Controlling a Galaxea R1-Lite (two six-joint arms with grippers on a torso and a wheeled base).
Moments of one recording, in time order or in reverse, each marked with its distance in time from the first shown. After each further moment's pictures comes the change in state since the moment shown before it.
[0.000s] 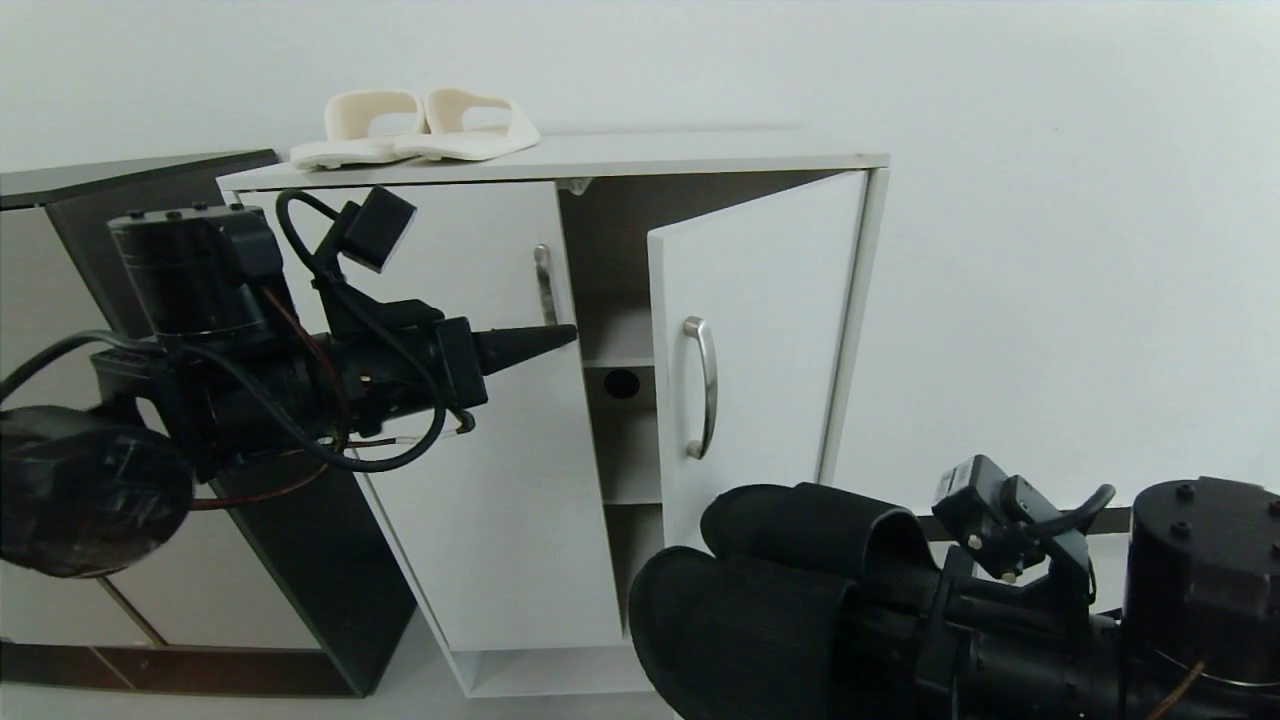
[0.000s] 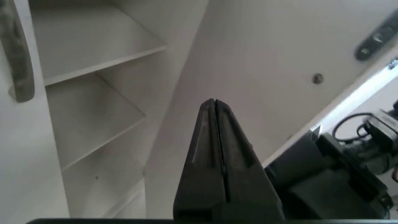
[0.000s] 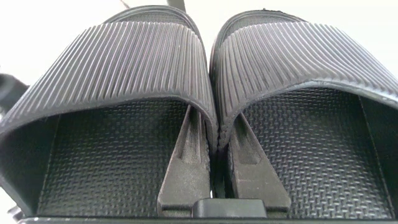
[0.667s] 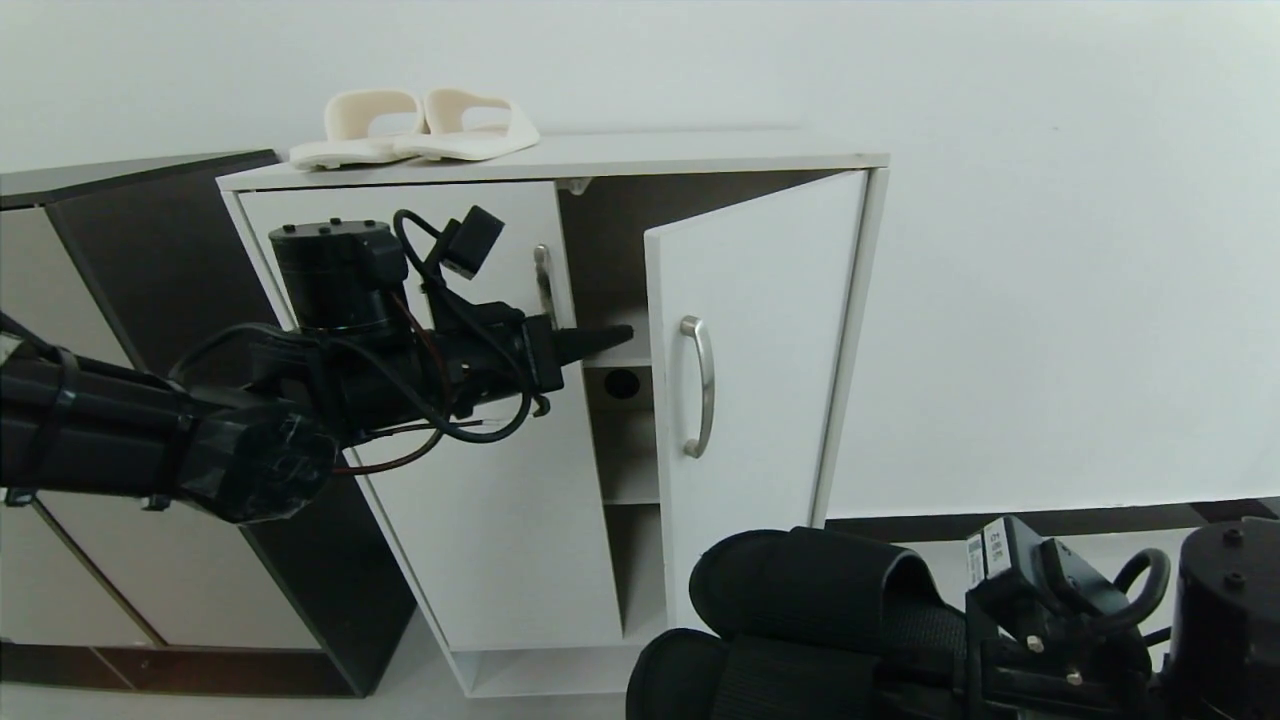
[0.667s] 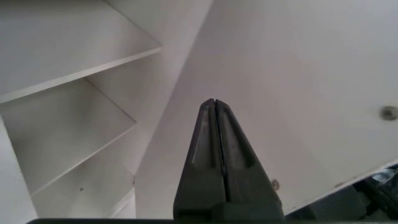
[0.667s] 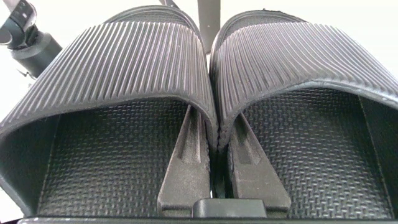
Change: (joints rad) left arm -0.057 0.185 -0.127 -0.065 0.008 -0.049; right arm 0.019 -0.049 0.077 0.005 0.103 -0.082
